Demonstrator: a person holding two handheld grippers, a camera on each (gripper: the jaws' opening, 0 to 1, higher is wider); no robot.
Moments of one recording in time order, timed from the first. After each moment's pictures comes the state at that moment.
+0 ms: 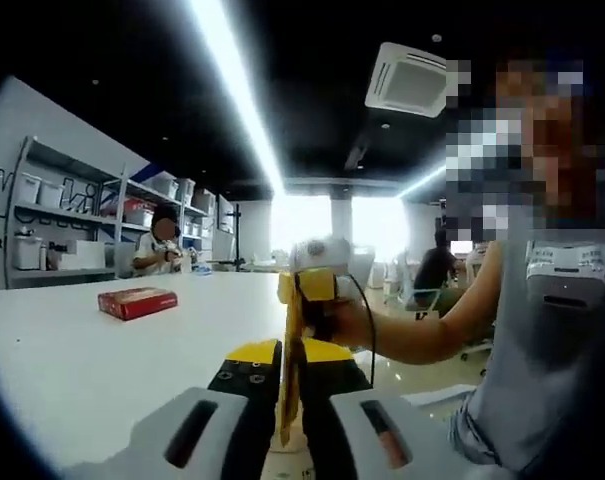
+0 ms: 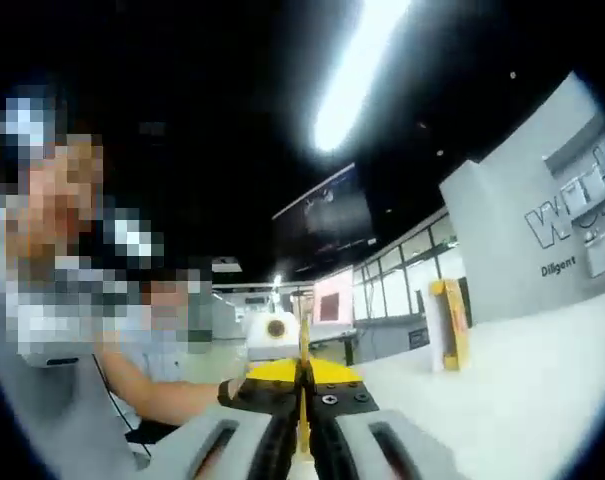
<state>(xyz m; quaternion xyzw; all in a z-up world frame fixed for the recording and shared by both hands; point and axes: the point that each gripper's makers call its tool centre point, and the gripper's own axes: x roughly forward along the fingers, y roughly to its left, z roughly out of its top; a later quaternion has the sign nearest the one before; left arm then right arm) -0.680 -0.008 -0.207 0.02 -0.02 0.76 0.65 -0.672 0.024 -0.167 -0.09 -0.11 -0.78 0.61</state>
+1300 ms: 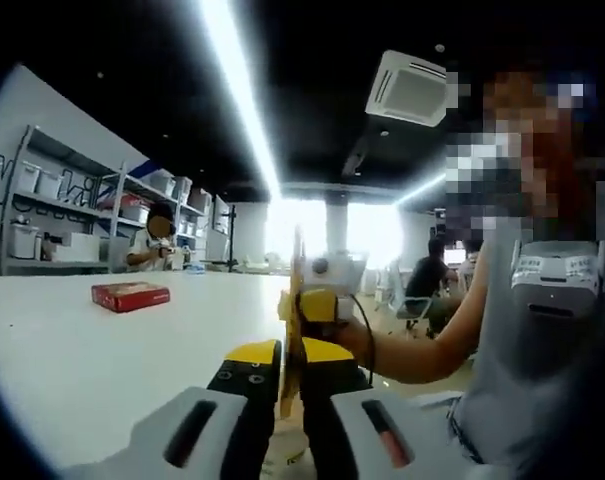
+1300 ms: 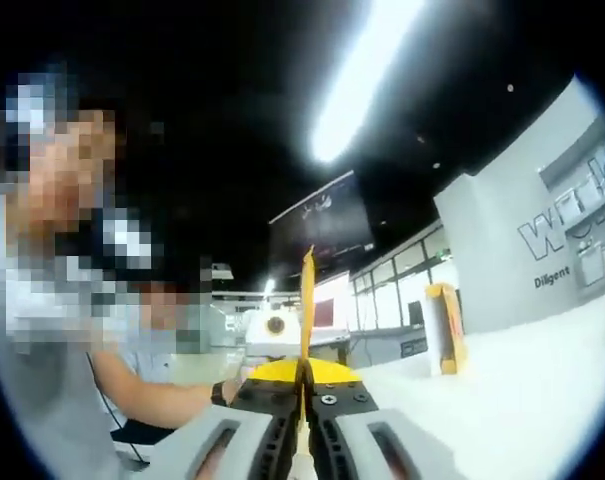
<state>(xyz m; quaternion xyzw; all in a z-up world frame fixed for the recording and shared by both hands) -0.673 -0.016 -0.211 0.02 -0.06 0.74 0.67 -0.665 0.011 -0.186 -0.14 -0.09 -0.79 0.59</state>
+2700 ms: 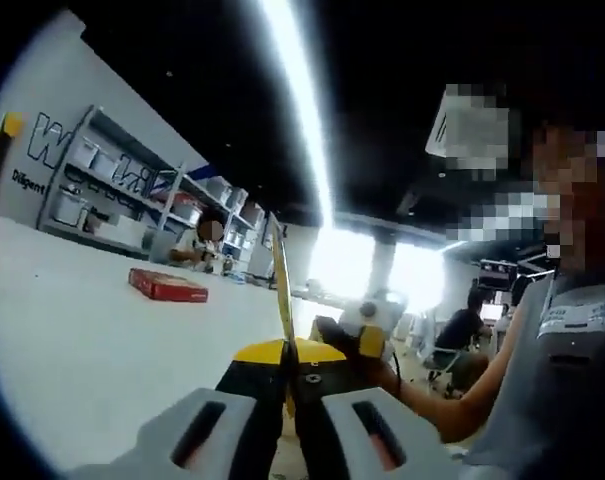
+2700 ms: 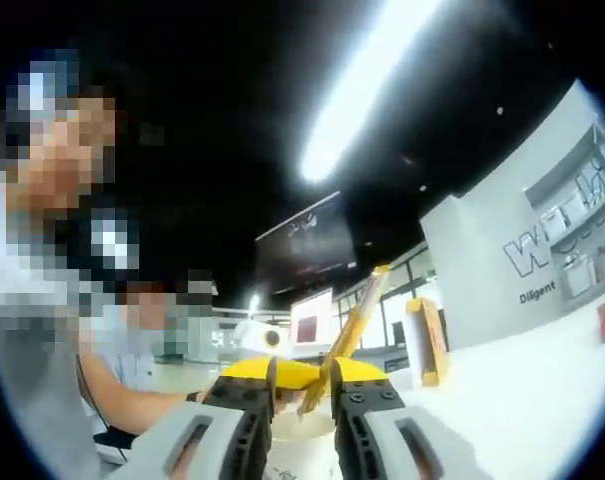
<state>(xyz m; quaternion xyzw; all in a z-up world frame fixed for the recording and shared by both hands) -0.708 -0.021 -0.207 -0.02 -0.20 0.79 0.58 -0.680 0.032 -0.195 -0.16 -0.13 -0.80 0.56</state>
